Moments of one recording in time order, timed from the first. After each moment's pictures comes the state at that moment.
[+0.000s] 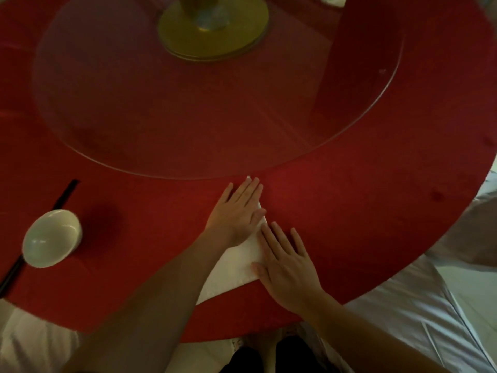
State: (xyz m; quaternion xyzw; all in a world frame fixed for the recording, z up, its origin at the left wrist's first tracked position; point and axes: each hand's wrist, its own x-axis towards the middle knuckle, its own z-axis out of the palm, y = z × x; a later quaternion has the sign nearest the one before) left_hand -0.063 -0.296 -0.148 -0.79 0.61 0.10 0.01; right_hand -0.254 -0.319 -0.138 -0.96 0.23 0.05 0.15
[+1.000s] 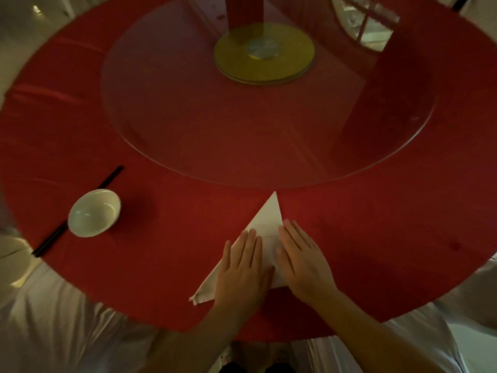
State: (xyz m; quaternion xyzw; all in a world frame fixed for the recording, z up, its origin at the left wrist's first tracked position) left_hand -0.151 -0.211 -0.118 -0.88 0.46 0.06 -0.05; right_hand -0.232 -0.350 -0.113 -0.95 0.21 -0.03 0.24
